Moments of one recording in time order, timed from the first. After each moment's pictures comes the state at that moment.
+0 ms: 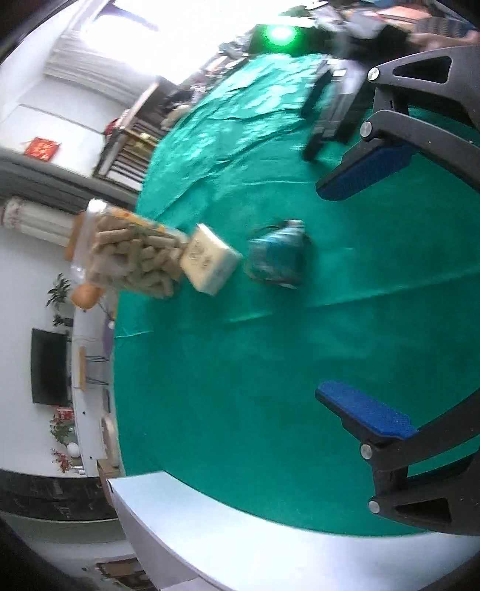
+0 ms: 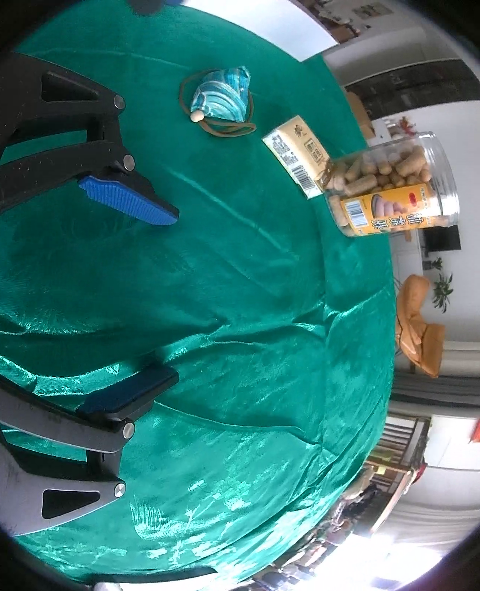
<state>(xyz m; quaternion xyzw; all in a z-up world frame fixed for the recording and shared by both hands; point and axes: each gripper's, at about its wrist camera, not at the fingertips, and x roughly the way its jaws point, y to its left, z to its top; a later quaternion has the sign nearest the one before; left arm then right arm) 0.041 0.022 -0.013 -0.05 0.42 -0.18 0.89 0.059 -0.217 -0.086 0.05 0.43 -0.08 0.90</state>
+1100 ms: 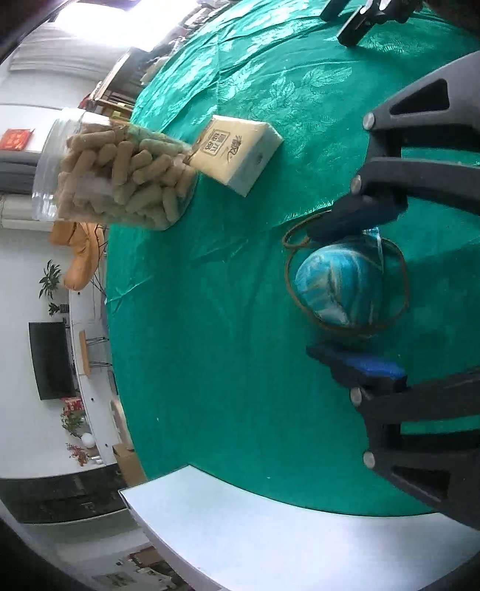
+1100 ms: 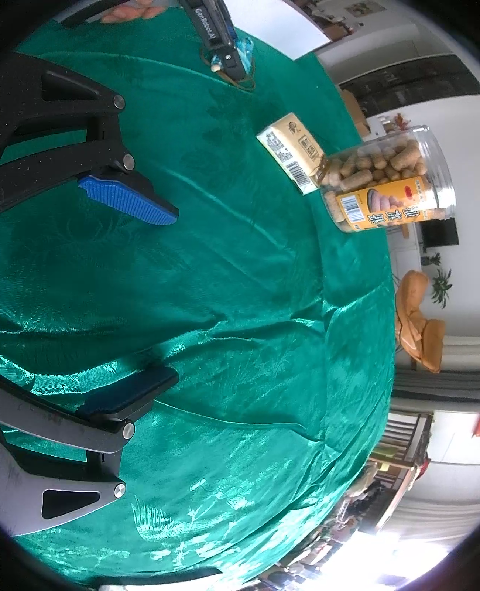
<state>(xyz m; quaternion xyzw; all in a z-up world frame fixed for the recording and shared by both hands) 0.144 0.035 -0.060 0.05 0.43 -0.13 0.89 0.060 -0.226 -0.082 0.06 0.43 -0.09 0.90</state>
